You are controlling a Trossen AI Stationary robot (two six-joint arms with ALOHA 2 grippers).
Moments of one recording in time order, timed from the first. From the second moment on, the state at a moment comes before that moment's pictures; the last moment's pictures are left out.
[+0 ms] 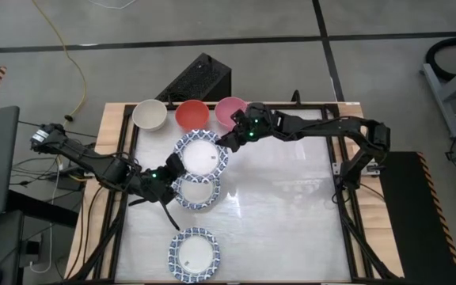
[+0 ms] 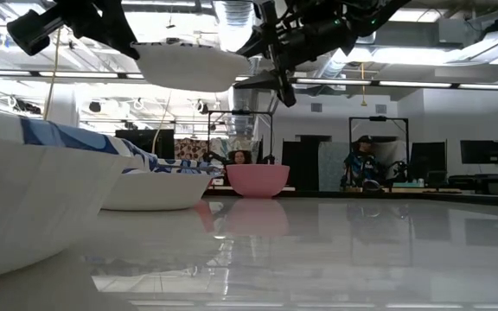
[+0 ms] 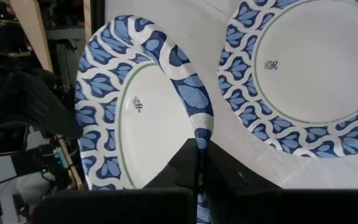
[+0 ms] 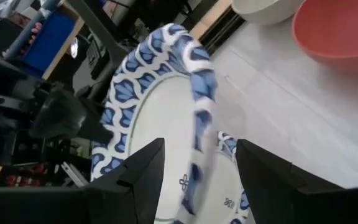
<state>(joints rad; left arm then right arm) -0.42 1.10 0.92 -0.65 -0.71 0.94 -0.29 1.62 1.20 0.06 -0.31 0.70</state>
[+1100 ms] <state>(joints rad) -0.43 1.10 0.92 -0.63 -0.66 0.81 -0.25 1.62 1.20 0.00 -0.26 0.71</state>
